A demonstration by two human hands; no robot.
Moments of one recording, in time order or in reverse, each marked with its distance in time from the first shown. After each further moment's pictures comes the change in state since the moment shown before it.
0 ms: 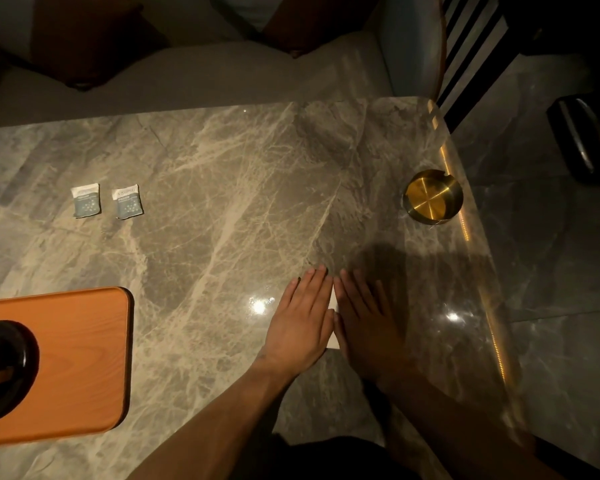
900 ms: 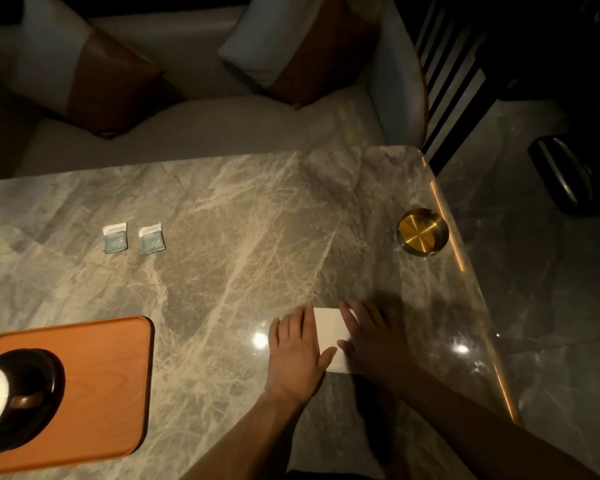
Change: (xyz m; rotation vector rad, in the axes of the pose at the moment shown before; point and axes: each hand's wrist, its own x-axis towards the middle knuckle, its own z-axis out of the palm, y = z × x) left_hand -0.016 -0.001 -0.004 0.031 -0.100 -0.287; right_hand 0.020 0.015 -0.019 -0.018 -0.181 0.020
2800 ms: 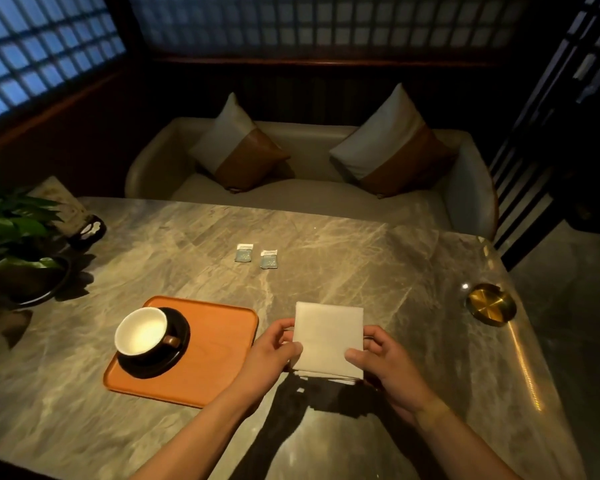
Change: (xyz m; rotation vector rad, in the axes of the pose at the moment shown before) left_hand -0.138 -0.116 -0.148 -1.349 0.178 -0.250; right_hand -0.054 -0.154 -0.110 1.568 -0.165 0.019
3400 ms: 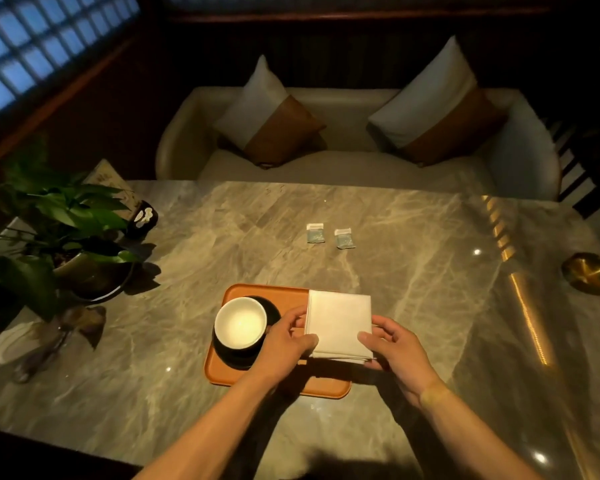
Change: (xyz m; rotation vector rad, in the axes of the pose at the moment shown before) left_hand 0.008 -0.033 -0.210 0.114 -0.037 -0.049; right_hand 0.065 0.061 0.204 0.050 0.206 0.108
